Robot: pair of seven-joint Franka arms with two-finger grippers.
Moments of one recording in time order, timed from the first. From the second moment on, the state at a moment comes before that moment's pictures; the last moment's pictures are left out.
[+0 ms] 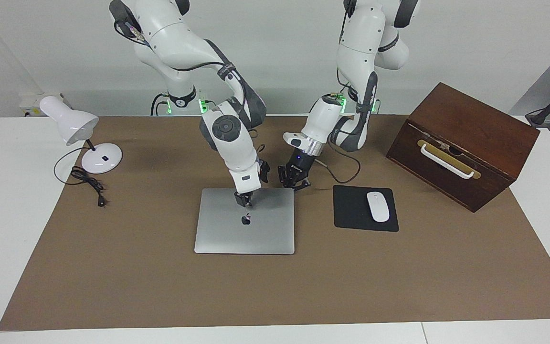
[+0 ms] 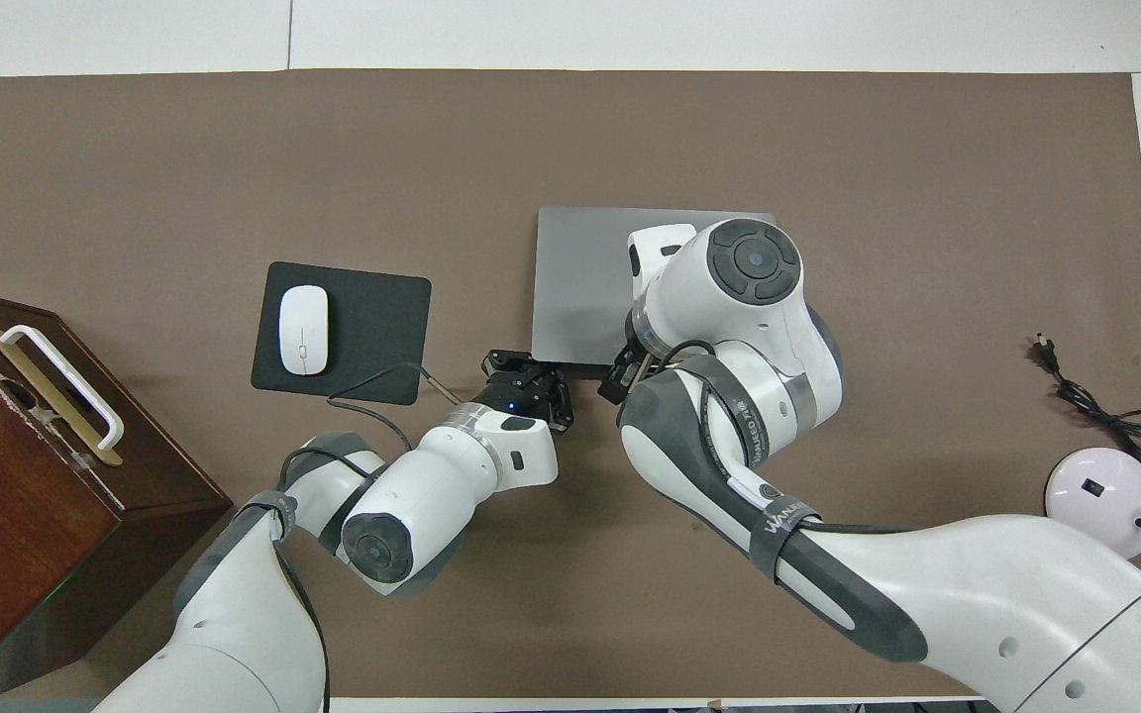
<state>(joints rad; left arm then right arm) -0.61 0.37 -0.03 -2.36 0.18 3.50 -0.01 0.06 0.43 0.46 -1.83 0.00 2.25 -0.48</state>
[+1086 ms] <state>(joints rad) -0.60 0.37 -0.04 -2.36 0.21 3.50 -0.02 0.07 0.43 0.46 -1.83 0.00 2.26 -0.46</state>
